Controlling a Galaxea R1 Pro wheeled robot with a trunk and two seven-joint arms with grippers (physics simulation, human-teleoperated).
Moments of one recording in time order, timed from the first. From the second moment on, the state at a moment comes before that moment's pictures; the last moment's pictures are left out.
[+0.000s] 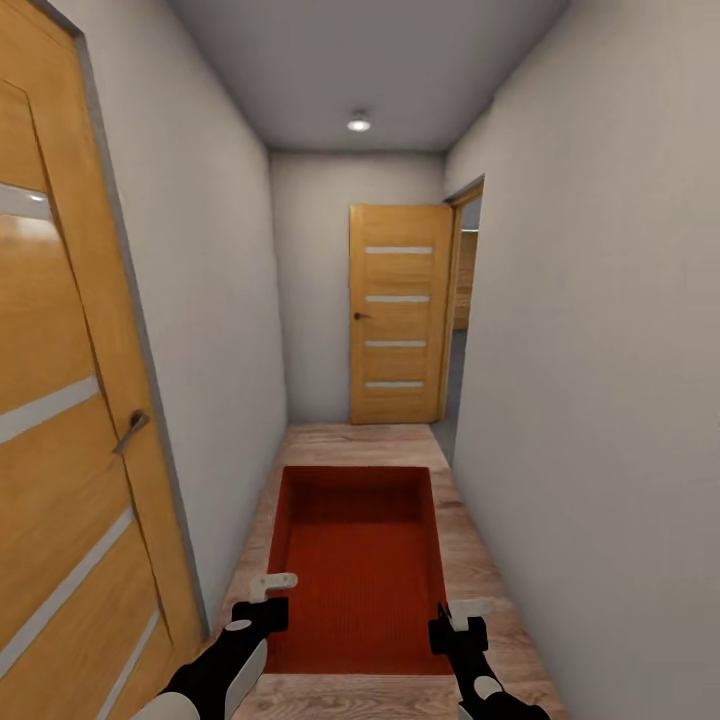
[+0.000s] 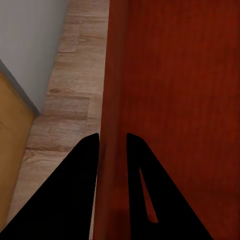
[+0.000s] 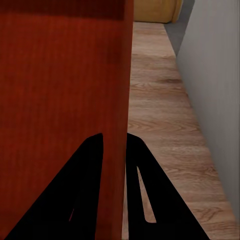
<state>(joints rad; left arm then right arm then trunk) -0.54 -0.08 -0.17 -0.39 0.20 0.06 0.21 -0.54 0.09 0.44 -0.12 -0.28 -0.45 -0.19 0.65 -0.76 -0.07</state>
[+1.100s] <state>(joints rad) -0.53 -0.08 -0.17 -0.39 0.21 0.06 0.21 -0.54 0.09 0.44 -0.12 -0.29 -0.45 -0.19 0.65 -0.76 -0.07</state>
